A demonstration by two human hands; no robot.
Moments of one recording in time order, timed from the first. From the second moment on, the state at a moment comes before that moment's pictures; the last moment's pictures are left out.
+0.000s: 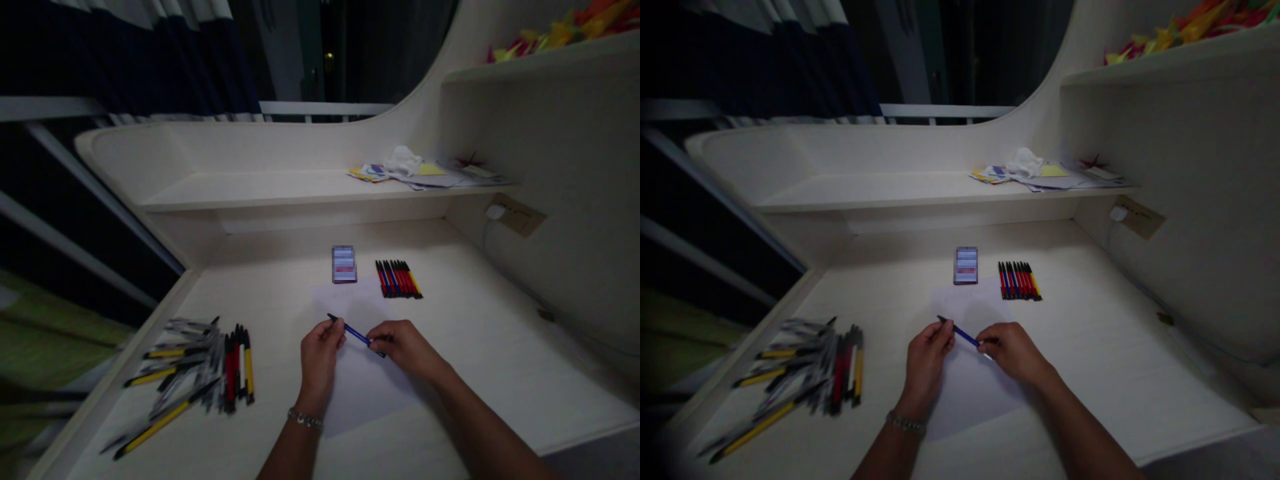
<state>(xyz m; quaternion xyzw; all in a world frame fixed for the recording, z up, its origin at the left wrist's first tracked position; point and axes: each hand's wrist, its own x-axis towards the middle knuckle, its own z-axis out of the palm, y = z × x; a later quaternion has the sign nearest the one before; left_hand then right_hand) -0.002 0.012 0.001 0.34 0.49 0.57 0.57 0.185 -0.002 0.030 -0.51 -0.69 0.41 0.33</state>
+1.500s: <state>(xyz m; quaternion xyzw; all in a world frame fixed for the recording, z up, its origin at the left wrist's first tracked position) -0.017 -0.001 0.003 0.67 0.59 0.37 0.28 0.207 0.030 -0.009 -0.59 -0.75 0.16 0.25</state>
